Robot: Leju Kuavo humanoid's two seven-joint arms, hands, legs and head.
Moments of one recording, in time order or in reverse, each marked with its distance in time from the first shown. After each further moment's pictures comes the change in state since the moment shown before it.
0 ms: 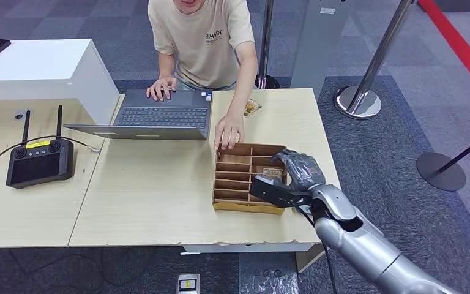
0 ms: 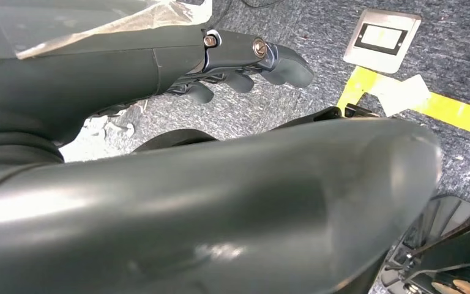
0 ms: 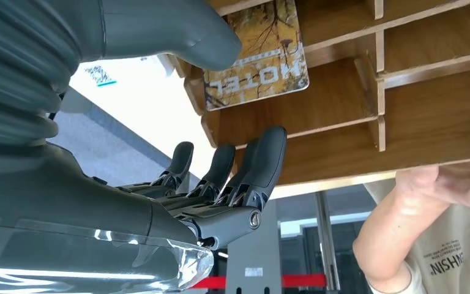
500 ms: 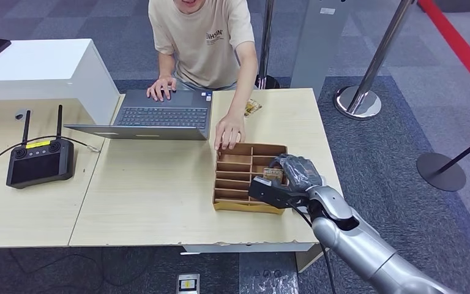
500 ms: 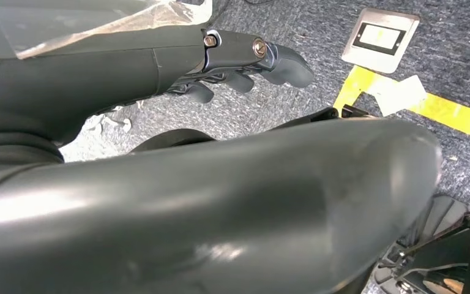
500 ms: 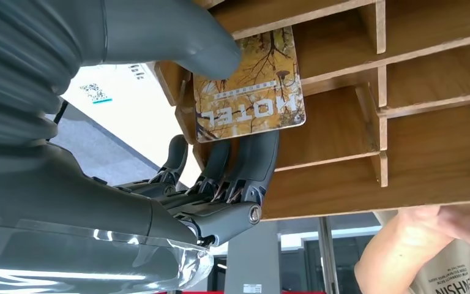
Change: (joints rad) left arm 0.000 0.000 0.013 0.000 0.009 0.001 -0.010; right arm -0.010 0.020 0.009 0.066 -0.011 0.005 -0.010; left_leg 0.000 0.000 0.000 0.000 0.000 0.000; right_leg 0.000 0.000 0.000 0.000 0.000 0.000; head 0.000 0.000
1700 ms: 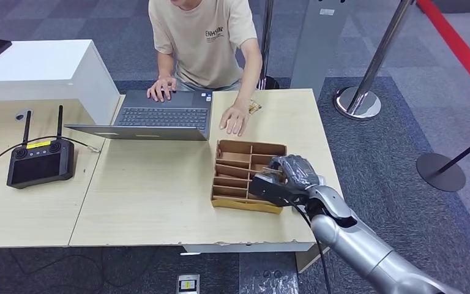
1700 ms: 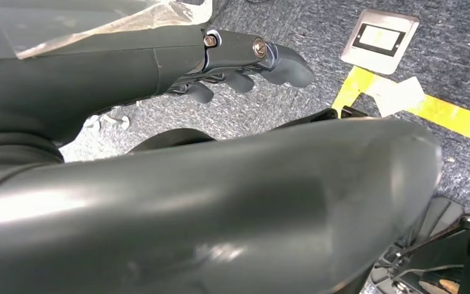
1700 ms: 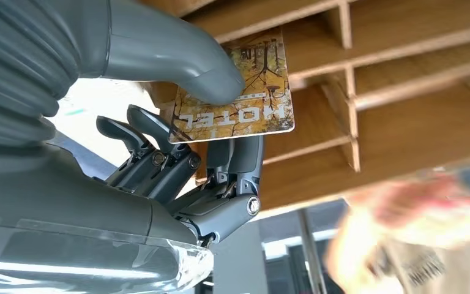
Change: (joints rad) left arm 0.004 0.000 0.009 0.000 0.001 0.005 -0.006; right arm -0.017 0.013 0.013 0.028 -0.126 -0.073 -0.099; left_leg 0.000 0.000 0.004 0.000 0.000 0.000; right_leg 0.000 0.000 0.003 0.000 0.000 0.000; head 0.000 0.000
